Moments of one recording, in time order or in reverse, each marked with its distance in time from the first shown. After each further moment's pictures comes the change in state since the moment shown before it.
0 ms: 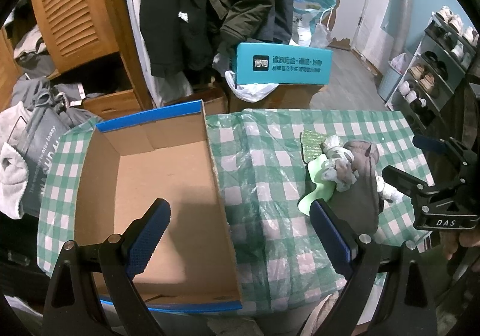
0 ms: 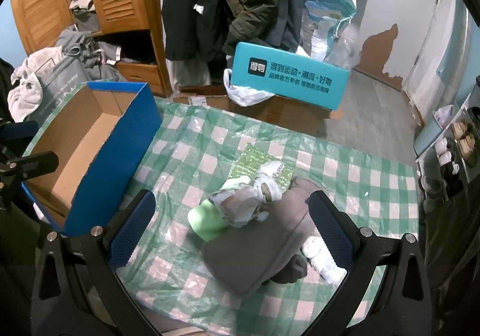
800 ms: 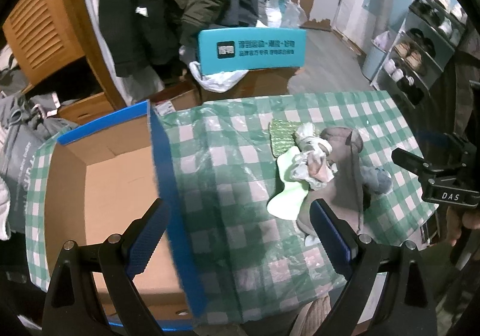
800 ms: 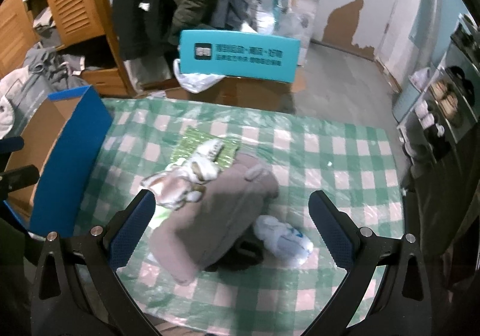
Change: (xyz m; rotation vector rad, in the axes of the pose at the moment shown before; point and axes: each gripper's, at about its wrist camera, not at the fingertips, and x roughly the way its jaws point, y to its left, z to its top) left arm 0.036 -0.059 0.023 0.095 0.083 -0.051; right arm 0.003 -0.091 -0.027 0.152 0.061 -0.079
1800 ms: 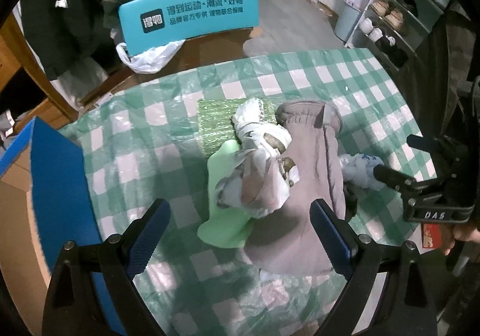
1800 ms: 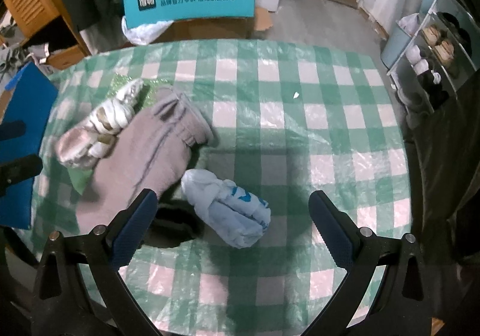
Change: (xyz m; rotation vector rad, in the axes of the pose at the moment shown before) left arm 0.106 -0.082 0.025 0.118 0.147 -0.110; right arm 0.073 -0.074 -0.042 0.089 0.213 -0.037
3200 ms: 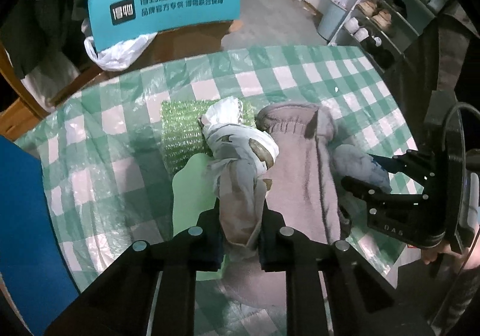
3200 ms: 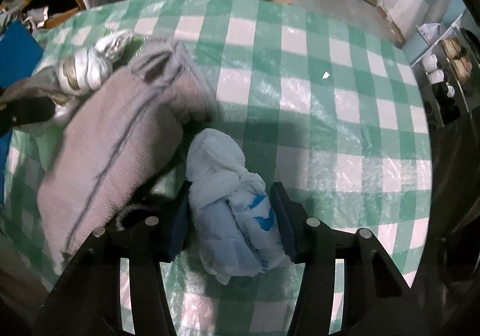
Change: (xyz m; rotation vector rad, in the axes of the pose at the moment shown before) left arm 0.037 -0.005 0.015 0.005 0.002 -0.117; right arm 0.047 0.010 -0.002 -0.091 0.087 -0.021
